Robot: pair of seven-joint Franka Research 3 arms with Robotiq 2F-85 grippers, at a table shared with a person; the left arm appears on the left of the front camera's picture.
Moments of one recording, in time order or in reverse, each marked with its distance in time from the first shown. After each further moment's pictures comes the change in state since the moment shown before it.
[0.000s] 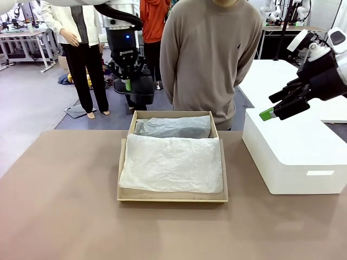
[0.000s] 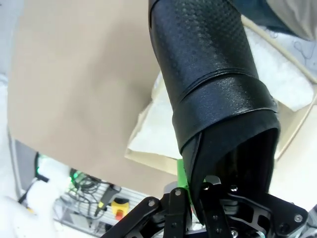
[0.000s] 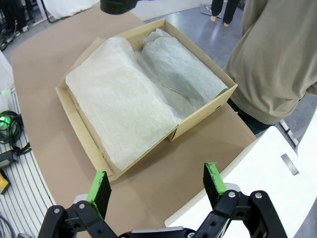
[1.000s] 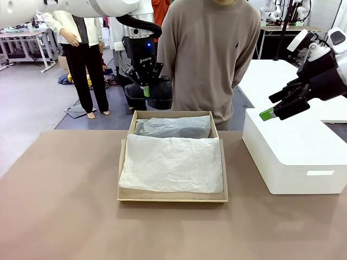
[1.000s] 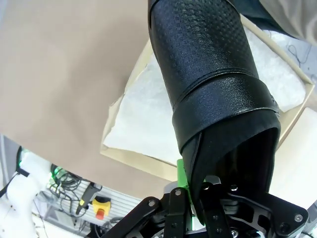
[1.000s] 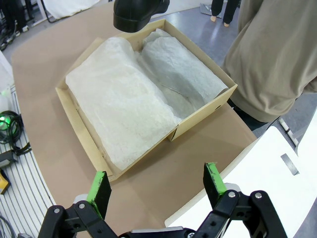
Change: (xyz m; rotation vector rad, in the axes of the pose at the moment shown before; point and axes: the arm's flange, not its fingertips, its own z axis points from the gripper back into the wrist) left arm -0.021 -0.030 -0.021 -0.026 0.002 0.052; right arm 0.000 0.000 0.000 0.000 0.000 0.000
